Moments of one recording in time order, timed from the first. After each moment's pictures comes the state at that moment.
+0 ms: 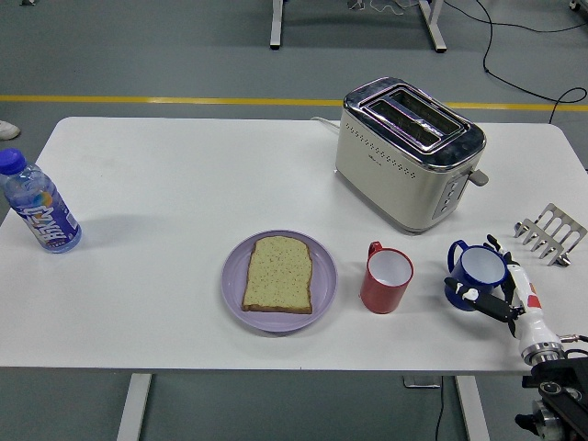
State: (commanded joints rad) left arm -0.17 0.01 -0.47 -0.25 -0.18 0.21 0.00; right arm 0.15 -0.23 1.02 0.98 -1.04 -0.33 0.41
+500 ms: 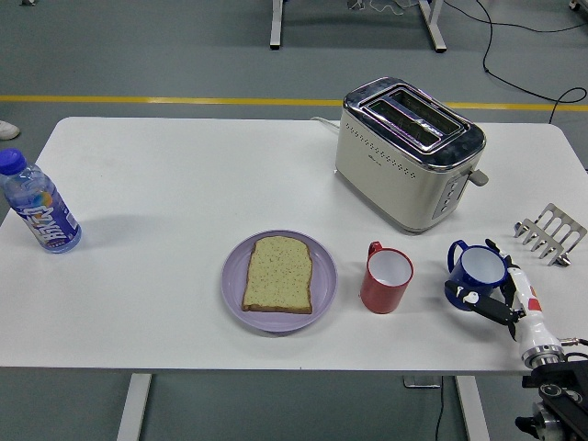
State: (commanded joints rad) left arm -0.17 0.01 -0.48 -0.25 -0.16 0.22 0.01; right arm 0.15 -0.23 1.02 0.98 -1.02 -0.33 0.41
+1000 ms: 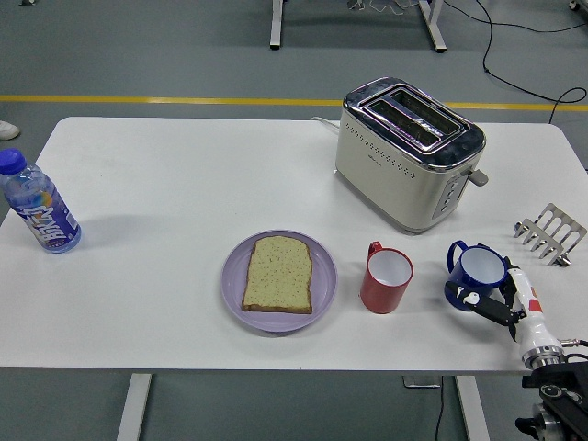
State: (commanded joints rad) left arm -0.17 0.01 -0.48 -0.25 -0.15 0.22 0.01; right arm 0.15 -0.23 1.01 0.98 -1.01 -0.34 0.42
